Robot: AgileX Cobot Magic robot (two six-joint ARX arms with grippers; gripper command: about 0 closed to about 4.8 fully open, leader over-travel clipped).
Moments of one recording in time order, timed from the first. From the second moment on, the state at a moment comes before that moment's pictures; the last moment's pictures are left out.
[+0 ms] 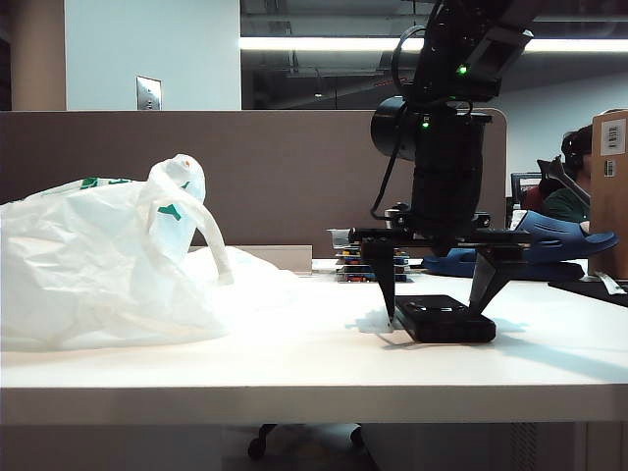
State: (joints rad) left arm -0.01 0.00 0.00 0.03 0.63 0.00; right arm 0.45 2.05 1.53 -0.75 0.11 0.44
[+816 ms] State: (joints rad) left arm -0.01 0.00 0.00 0.04 0.63 0.00; right arm 0.45 2.05 1.53 -0.77 0.12 0.44
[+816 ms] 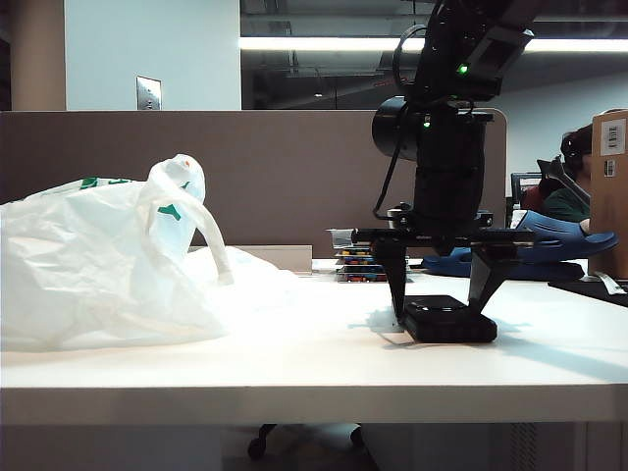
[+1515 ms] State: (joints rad) left arm -0.01 0.00 0.05 0.12 0.63 -0.02; right arm 0.45 2.06 1.65 -0.91 0.11 0.44
